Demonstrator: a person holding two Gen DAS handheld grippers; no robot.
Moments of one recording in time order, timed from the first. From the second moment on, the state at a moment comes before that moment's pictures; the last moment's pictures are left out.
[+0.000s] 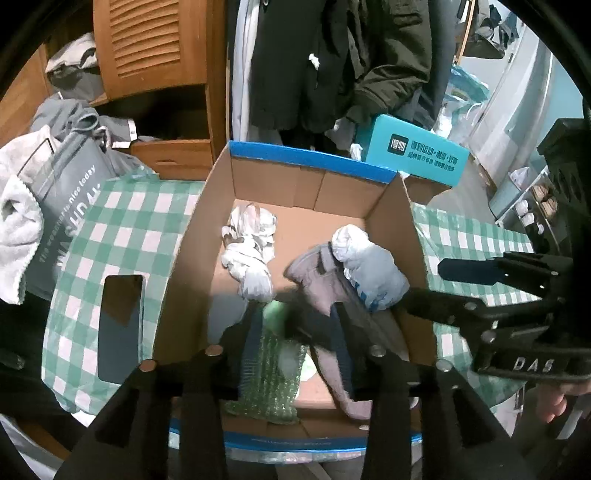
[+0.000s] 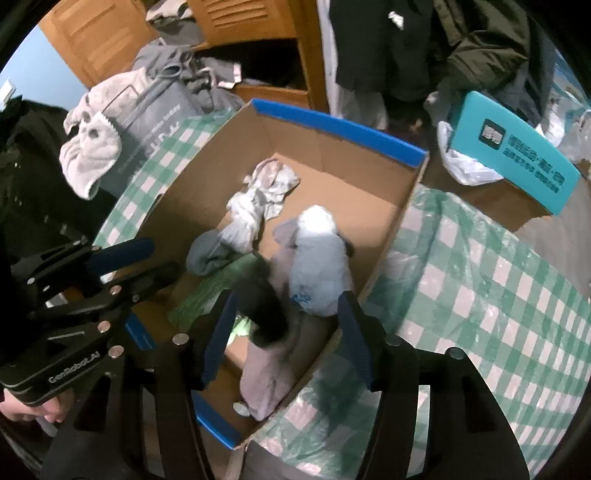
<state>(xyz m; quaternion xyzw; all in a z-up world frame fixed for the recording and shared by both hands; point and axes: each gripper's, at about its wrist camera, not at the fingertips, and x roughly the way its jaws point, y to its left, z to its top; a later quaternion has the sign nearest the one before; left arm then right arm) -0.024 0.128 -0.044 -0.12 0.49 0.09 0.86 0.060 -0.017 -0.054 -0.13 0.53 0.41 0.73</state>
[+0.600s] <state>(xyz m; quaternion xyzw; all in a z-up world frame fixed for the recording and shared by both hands) -0.031 0.105 -0.003 -0.12 0.43 0.08 0.89 0.058 -0.073 -0.006 -0.09 0.49 0.37 0.78</state>
